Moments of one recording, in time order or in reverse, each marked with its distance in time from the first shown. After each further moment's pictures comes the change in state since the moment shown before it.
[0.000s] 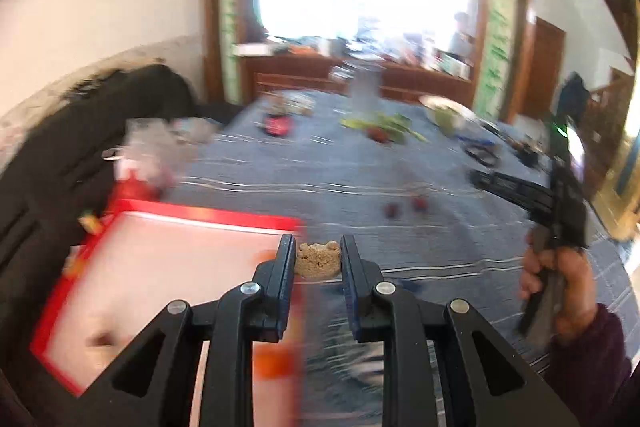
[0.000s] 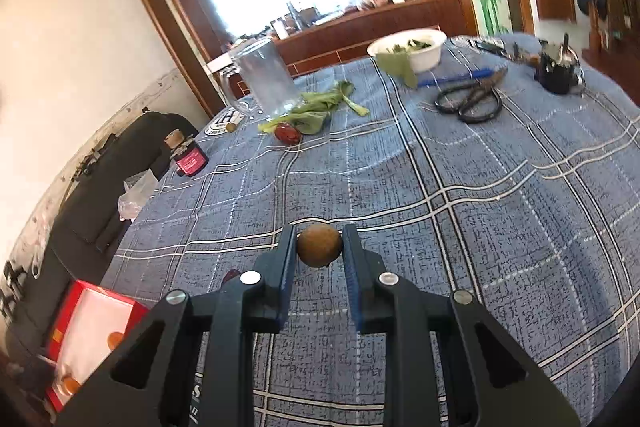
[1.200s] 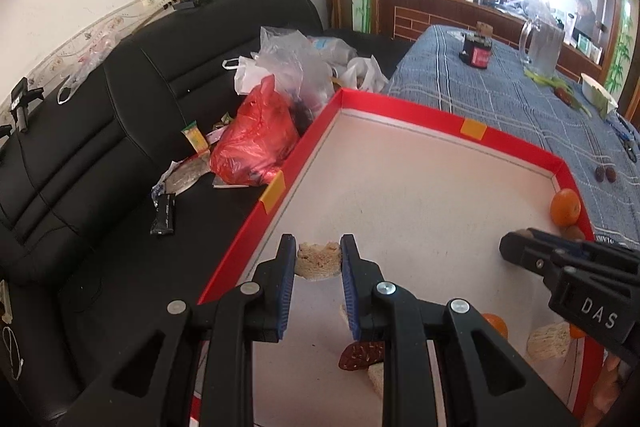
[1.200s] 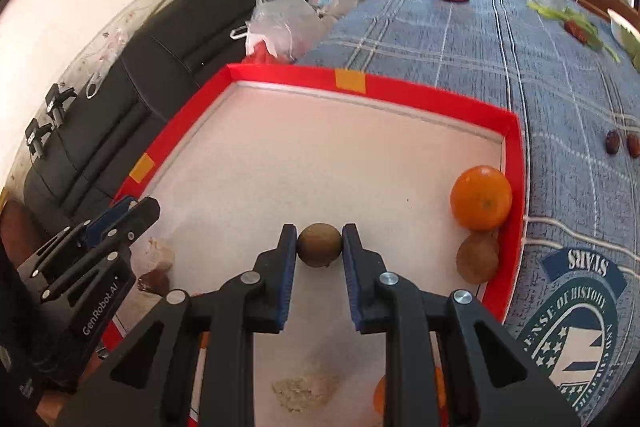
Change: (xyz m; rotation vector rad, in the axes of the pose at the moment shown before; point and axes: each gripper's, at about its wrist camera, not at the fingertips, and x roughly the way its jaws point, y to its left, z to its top) left arm 0.064 0.181 -0.054 -0.152 0.253 0.290; right arm 0.042 0.287 -0.154 -0.364 0.463 0.214
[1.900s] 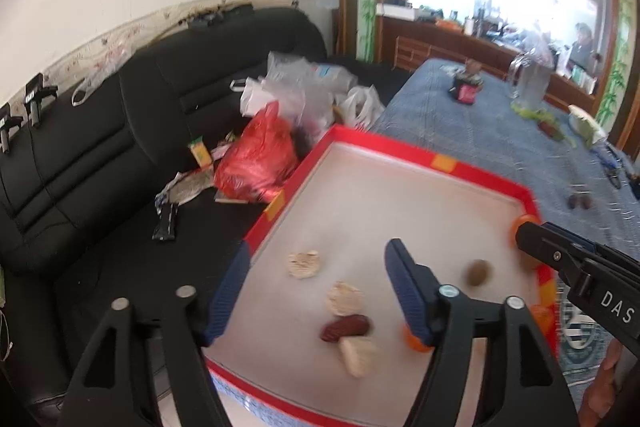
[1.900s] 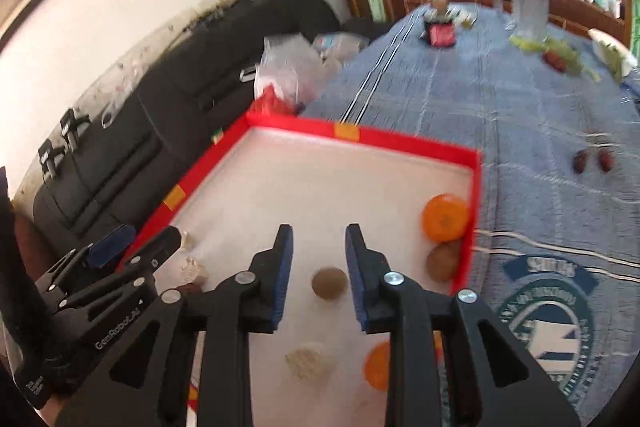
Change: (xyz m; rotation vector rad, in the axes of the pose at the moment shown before) left arm -0.057 -0.009 -0.002 -0.059 -0.112 -0.011; right arm -0.060 0.000 -0.008 0.002 -0.172 0.006
